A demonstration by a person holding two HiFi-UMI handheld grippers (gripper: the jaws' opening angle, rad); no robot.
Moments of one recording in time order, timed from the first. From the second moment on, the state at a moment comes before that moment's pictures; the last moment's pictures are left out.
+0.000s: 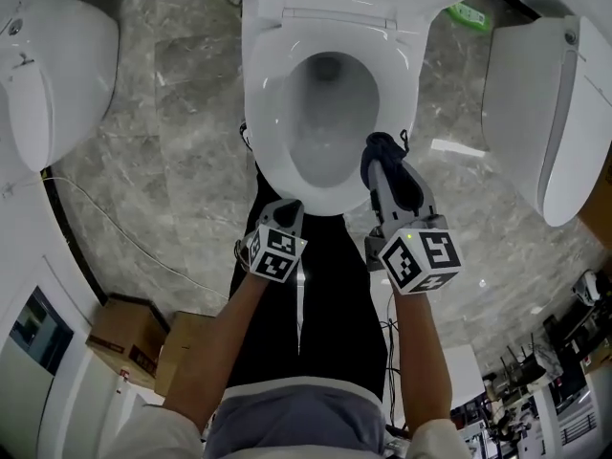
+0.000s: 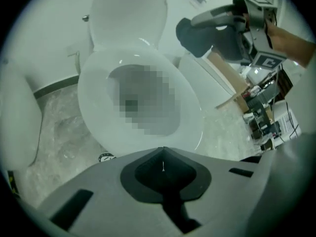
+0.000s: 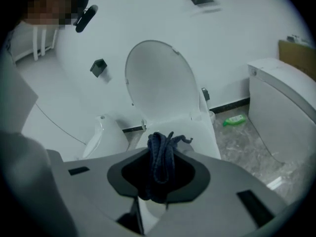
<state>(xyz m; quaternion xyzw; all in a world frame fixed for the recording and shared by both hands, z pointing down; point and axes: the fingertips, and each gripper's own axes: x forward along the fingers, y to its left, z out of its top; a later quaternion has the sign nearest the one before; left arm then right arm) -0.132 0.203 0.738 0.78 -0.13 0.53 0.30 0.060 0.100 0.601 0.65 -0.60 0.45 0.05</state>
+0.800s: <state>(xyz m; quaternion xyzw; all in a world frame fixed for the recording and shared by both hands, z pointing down) -0.151 0.146 0.608 0.81 -0.24 0.37 0.40 0.089 -0.050 0.687 0.72 -0.56 0.39 0.12</state>
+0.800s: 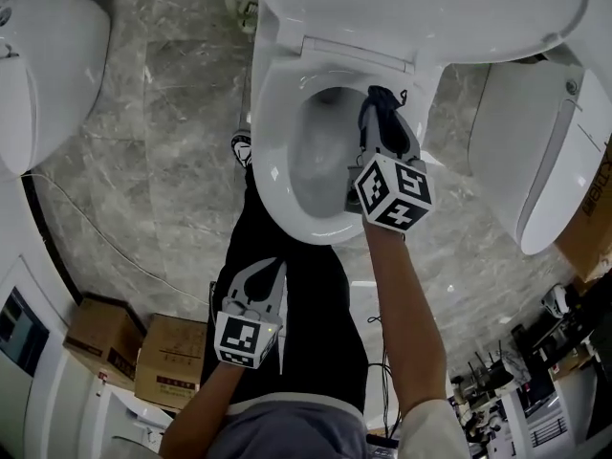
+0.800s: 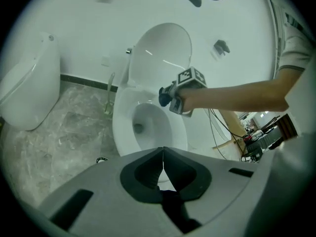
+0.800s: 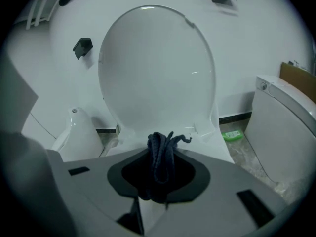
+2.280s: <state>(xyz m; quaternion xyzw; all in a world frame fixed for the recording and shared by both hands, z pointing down) -0.213 0.087 0.635 0.74 -0.31 0.37 0.47 -0.010 -0.112 0.732 0.69 -0.59 0.37 0.20</state>
